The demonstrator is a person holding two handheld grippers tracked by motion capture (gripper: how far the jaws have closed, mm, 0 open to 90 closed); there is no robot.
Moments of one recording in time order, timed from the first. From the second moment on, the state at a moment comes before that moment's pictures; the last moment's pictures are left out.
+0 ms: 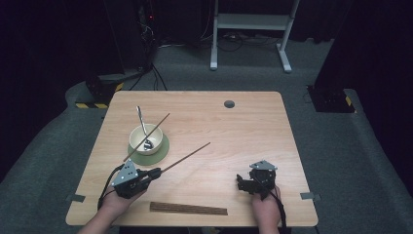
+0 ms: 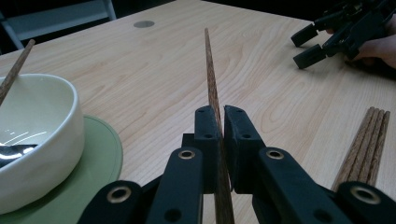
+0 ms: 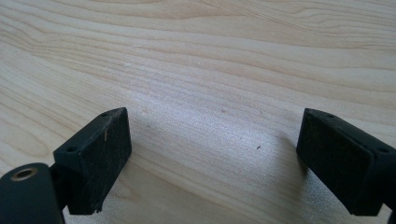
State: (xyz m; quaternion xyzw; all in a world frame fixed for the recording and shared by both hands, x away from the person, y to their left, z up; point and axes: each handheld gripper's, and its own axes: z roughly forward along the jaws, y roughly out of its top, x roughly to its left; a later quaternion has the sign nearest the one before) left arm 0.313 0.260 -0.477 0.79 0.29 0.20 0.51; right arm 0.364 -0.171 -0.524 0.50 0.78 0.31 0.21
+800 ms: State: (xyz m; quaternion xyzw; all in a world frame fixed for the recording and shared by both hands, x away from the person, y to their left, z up) left arm 0.316 0.276 -0.470 0.75 0.32 0.23 0.53; right arm 0.364 -0.171 -0.524 0.50 0.78 0.31 0.21
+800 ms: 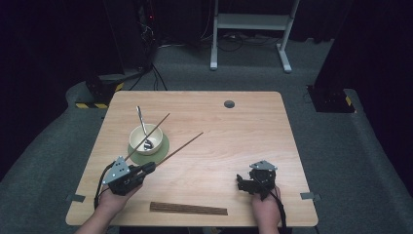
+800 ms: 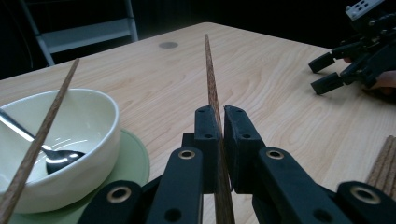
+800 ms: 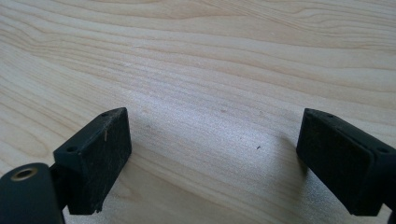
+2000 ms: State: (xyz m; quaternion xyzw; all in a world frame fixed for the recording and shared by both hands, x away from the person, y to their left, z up) left arm 0.338 0.327 -0.475 0.70 0.43 0.28 0.50; right arm 0.363 -0.170 -0.524 0.50 0.78 0.31 0.21
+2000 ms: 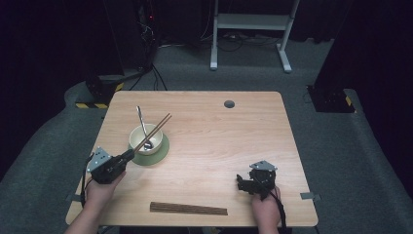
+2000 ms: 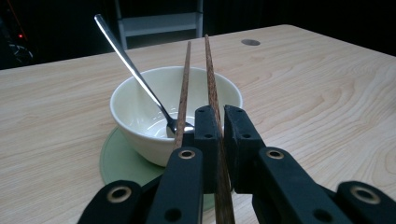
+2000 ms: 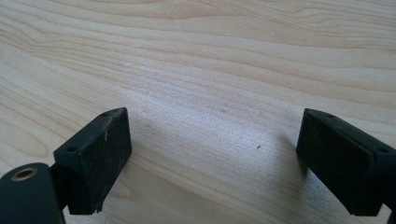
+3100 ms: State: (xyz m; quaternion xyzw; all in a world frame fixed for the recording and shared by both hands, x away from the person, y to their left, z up) left arm 0.349 0.318 -0.484 0.72 0.44 0.29 0.46; right arm 0.363 -0.170 -0.524 0.50 0.78 0.31 0.21
